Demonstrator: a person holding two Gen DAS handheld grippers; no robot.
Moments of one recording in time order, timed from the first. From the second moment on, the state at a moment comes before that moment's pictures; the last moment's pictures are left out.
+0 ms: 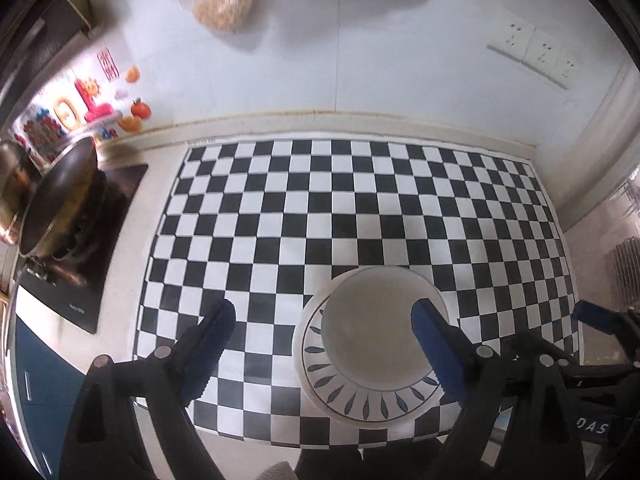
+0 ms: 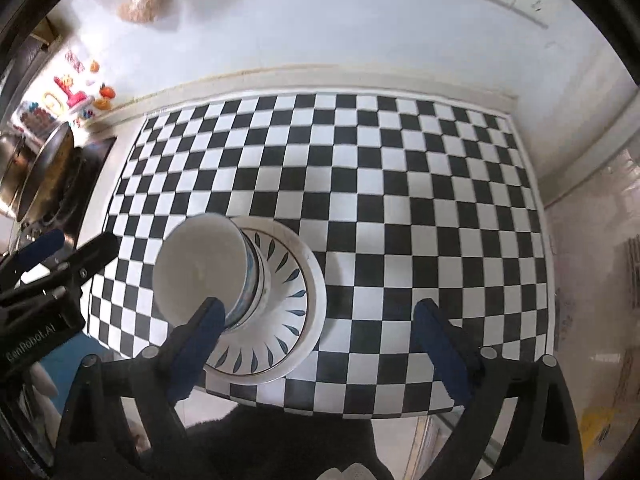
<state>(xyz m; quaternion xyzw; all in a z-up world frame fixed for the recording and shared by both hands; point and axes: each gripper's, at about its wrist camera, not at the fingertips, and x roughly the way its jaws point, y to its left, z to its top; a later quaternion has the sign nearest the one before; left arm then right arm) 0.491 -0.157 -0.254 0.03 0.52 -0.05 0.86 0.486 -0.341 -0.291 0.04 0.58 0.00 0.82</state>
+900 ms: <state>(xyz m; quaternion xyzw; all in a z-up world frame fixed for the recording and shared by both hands) 0.349 -0.148 -0.135 0.01 0.39 -0.02 0.92 0.328 -0.343 -0.137 0.03 0.42 -0.01 0.91</state>
